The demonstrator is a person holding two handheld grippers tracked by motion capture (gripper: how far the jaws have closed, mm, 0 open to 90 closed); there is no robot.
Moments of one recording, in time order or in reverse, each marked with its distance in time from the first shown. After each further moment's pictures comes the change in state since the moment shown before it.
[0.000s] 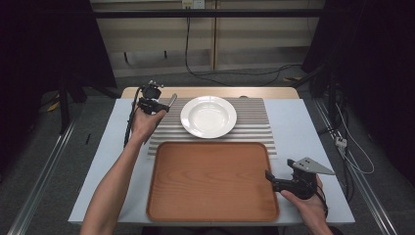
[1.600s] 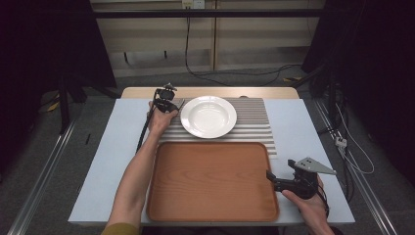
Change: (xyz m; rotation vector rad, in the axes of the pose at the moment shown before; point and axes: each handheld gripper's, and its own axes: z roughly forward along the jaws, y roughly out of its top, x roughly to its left) left arm 0.006 0.012 0.096 0.116 0.052 -0.016; right arm -0.004 -0.002 0.001 0.003 0.008 0.019
